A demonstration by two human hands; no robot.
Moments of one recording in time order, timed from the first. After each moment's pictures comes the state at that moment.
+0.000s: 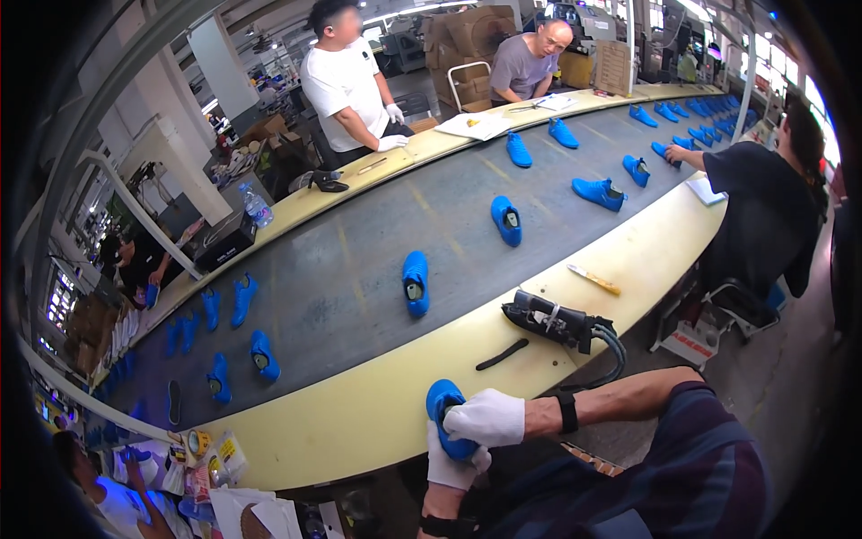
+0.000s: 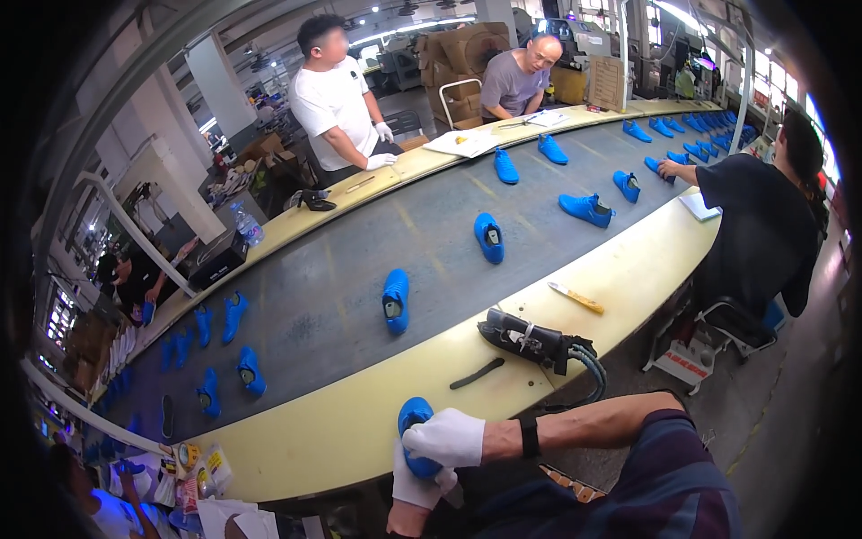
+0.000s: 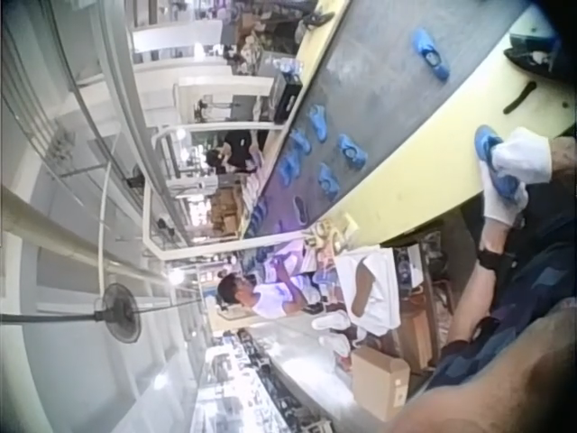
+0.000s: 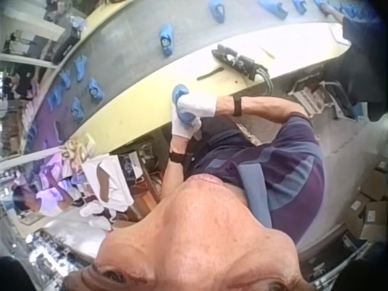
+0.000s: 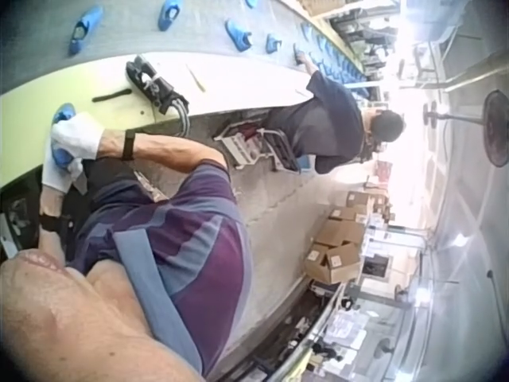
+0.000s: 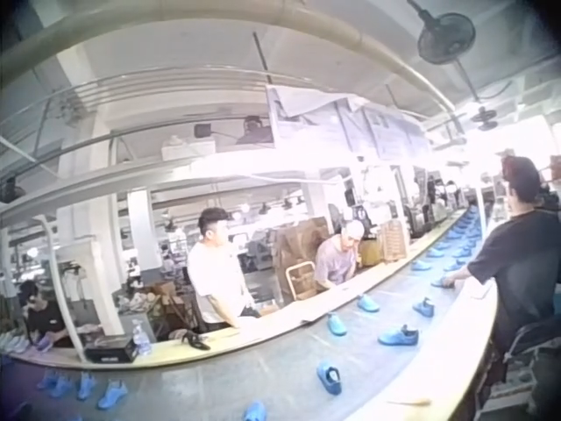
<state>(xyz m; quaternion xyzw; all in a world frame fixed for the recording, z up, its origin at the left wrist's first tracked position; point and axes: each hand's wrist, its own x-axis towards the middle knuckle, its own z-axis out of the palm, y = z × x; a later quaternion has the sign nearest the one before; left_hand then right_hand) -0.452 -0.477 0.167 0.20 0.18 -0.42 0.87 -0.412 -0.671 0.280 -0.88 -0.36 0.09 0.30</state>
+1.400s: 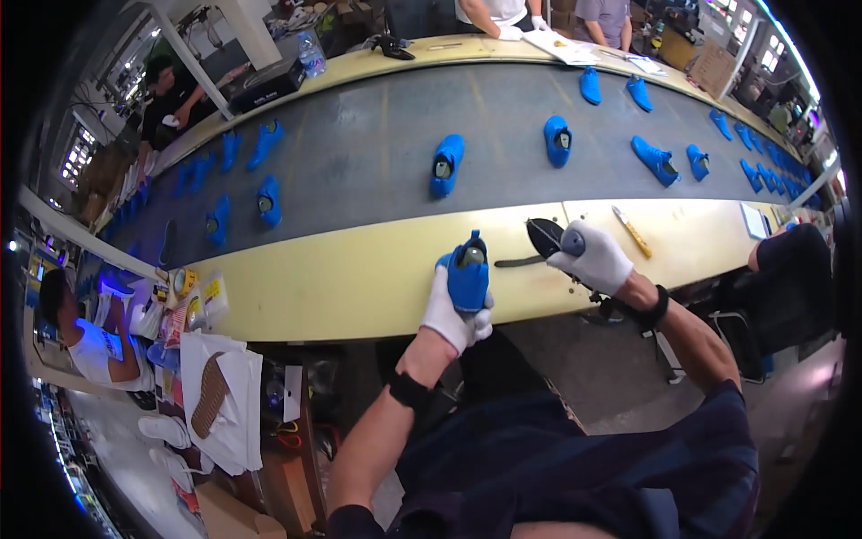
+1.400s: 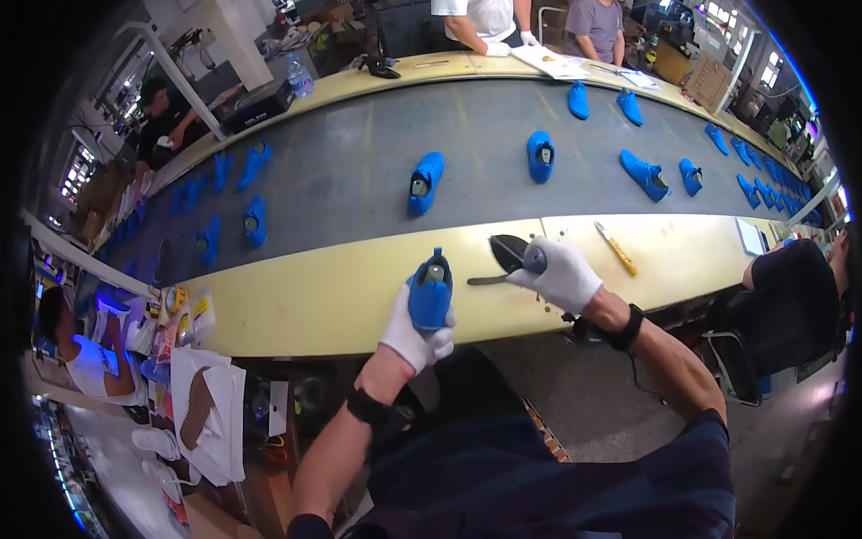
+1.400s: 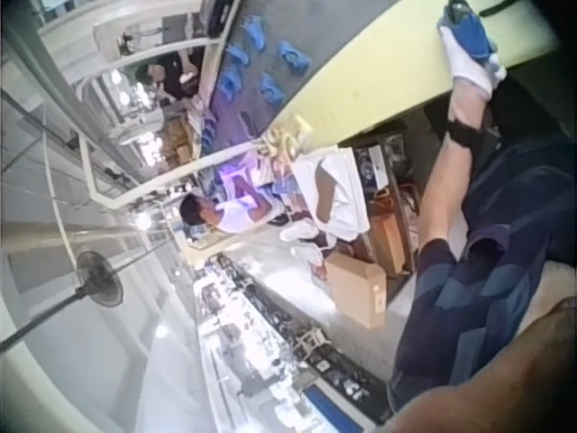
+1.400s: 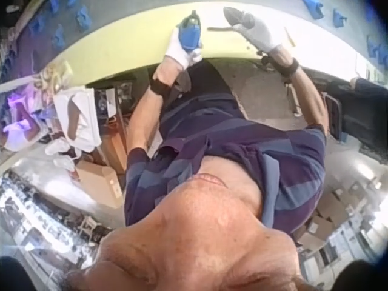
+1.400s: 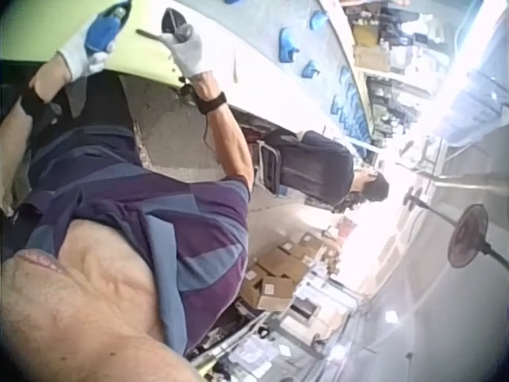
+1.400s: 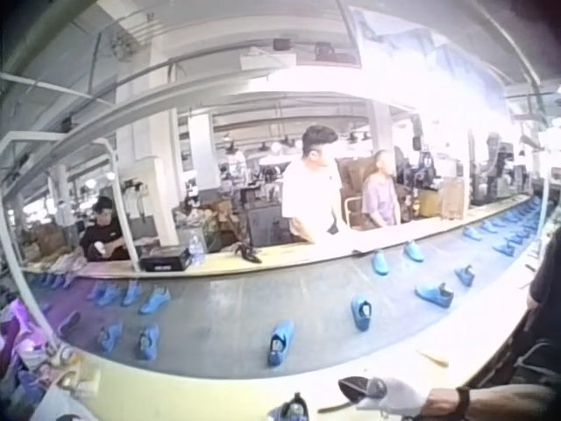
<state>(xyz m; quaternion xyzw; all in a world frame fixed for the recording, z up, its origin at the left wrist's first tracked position) -0.401 -0.526 0.236 0.30 0.23 -0.38 0.85 -0.396 -0.813 0.316 -0.92 -0.09 -0.01 0.38</state>
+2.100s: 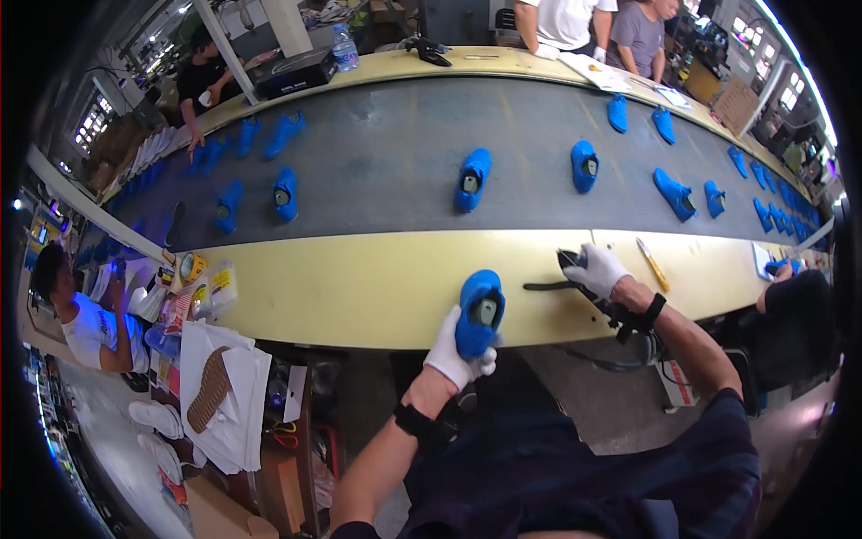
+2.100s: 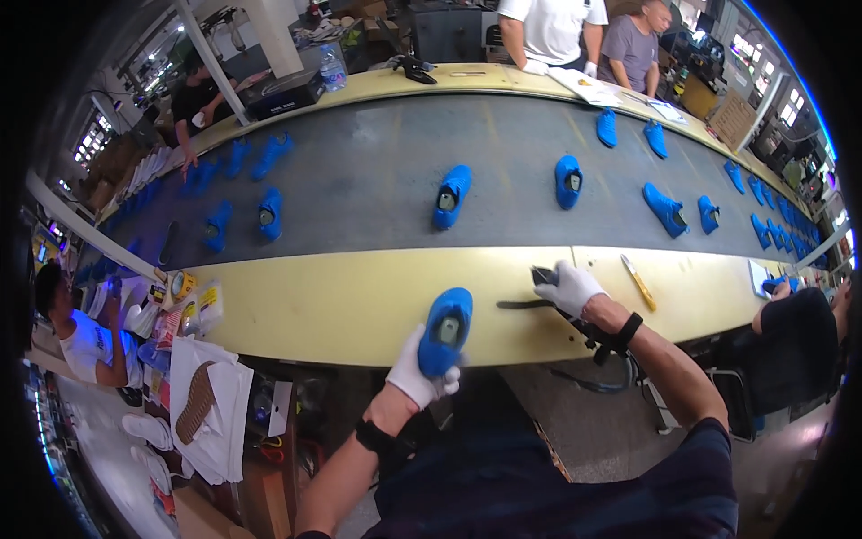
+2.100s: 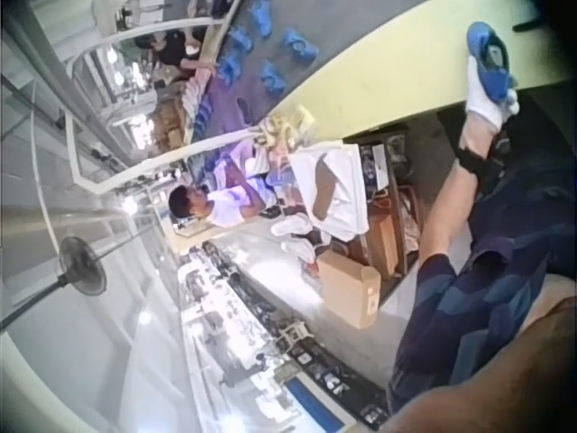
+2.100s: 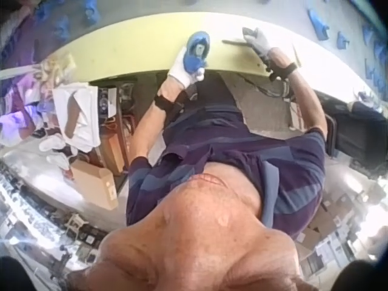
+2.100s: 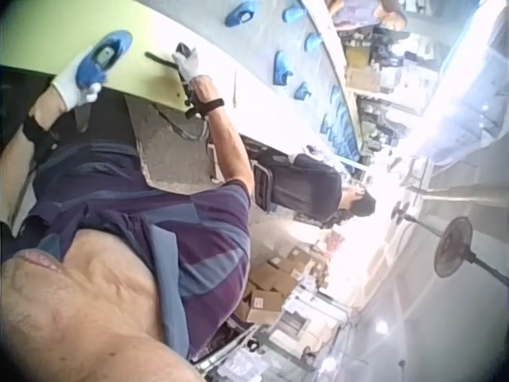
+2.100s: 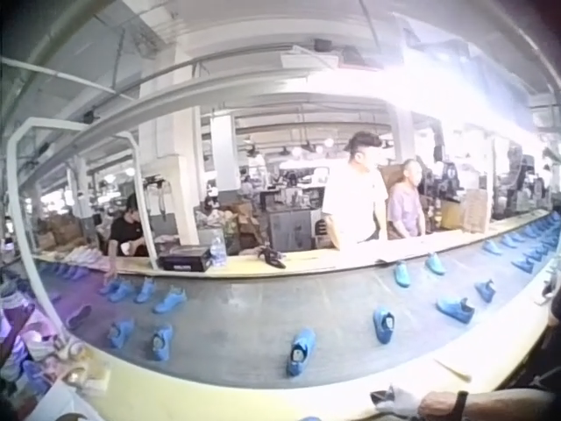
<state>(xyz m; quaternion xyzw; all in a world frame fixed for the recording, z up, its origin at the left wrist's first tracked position) -0.423 -0.480 0.195 0.22 0.26 -0.40 0.85 -0.322 -0.824 0.245 -0.97 0.00 0.13 0.21</state>
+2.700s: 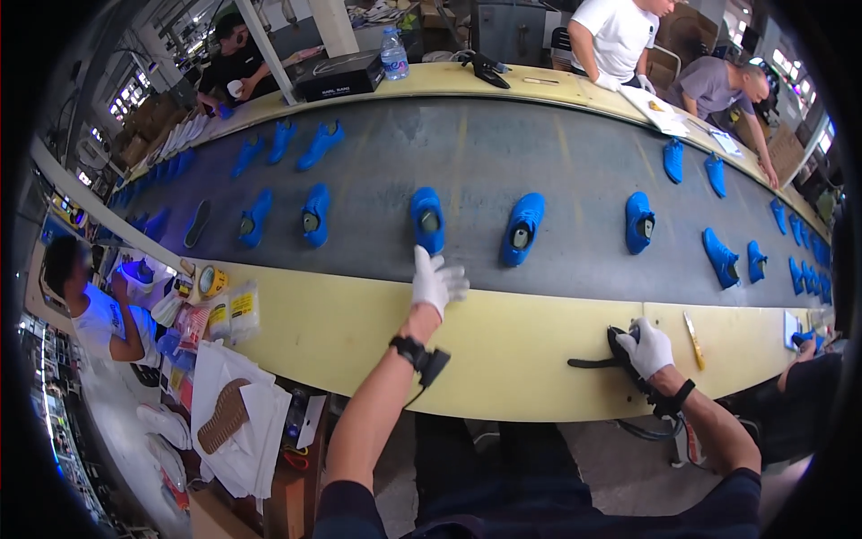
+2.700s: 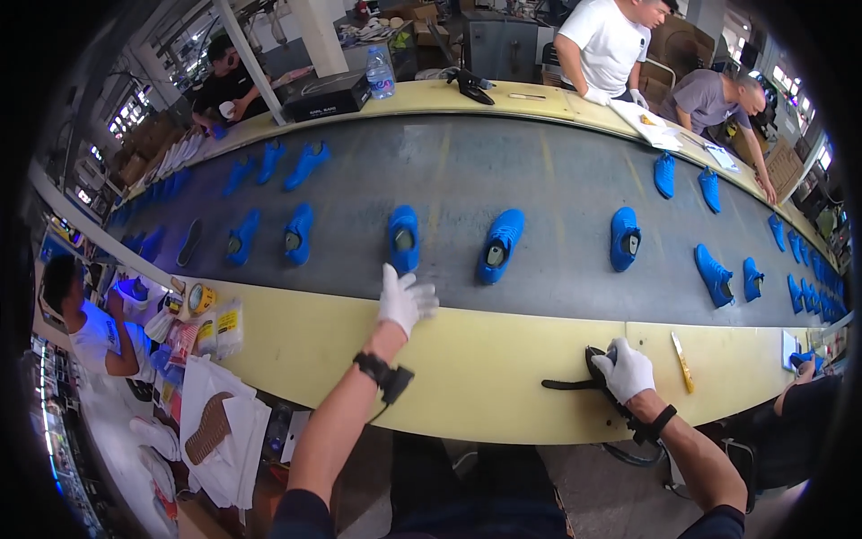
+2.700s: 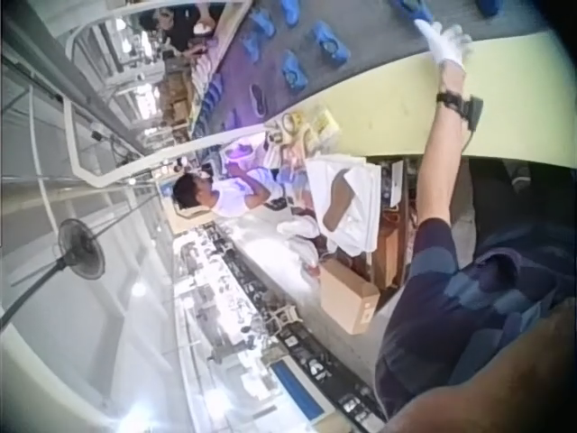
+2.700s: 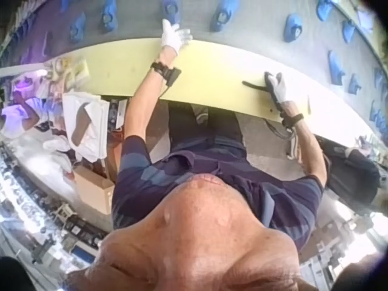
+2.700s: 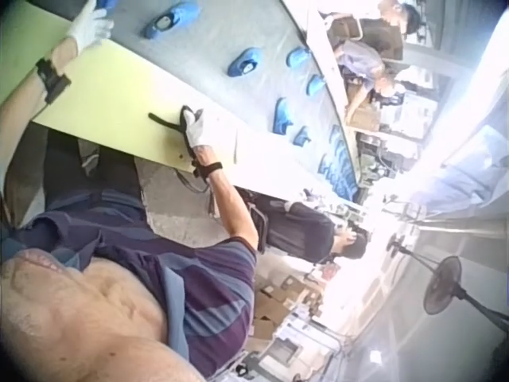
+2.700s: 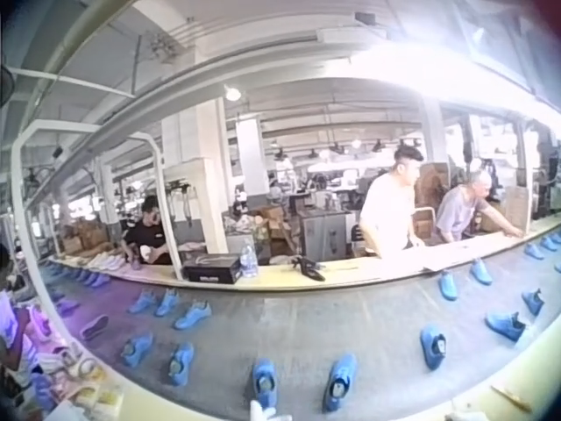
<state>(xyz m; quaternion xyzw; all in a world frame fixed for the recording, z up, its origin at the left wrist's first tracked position) -0.171 -0.381 0.151 0.36 0.30 -0.10 0.88 -0.298 -0.831 0.206 -0.99 0.00 0.02 0.17</state>
